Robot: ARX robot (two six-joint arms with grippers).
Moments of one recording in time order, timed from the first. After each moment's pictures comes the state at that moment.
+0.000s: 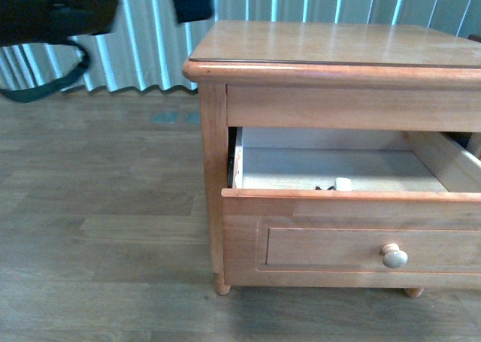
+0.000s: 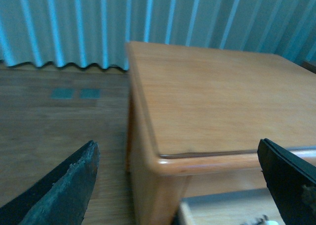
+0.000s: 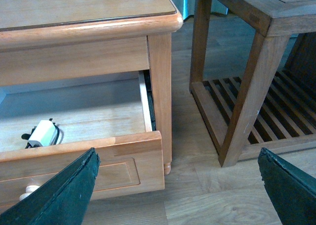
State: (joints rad) left arm -0.36 1.60 0.86 0.79 -0.19 -0.13; right arm -0.47 0.89 0.29 0.39 -0.34 -0.04
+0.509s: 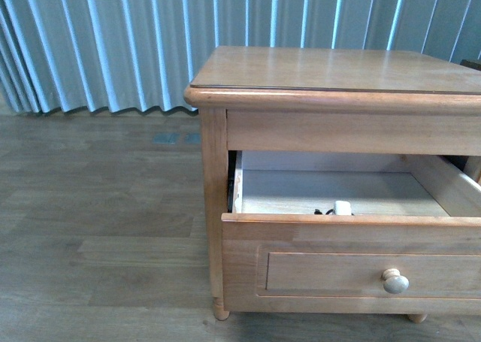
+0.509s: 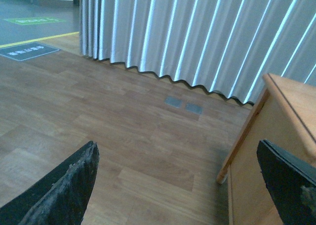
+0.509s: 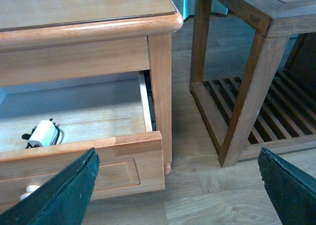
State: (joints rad) left arm -0.12 0.91 0.30 0.68 -0.43 -0.17; right arm -0.47 0.89 0.29 0.39 -0.34 -0.04
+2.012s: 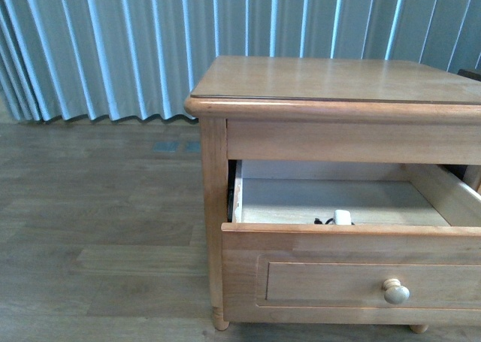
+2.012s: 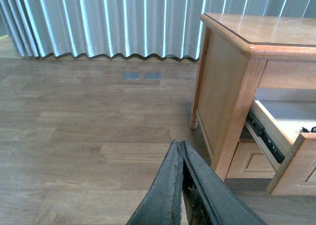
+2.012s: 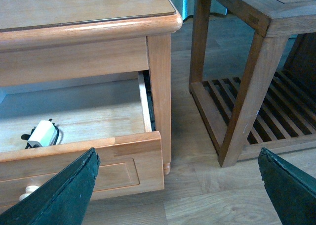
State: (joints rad) left arm 0.00 0.24 0.01 0.24 0.00 -0.01; right arm -0.47 0.89 0.29 0.39 -0.34 -0.04
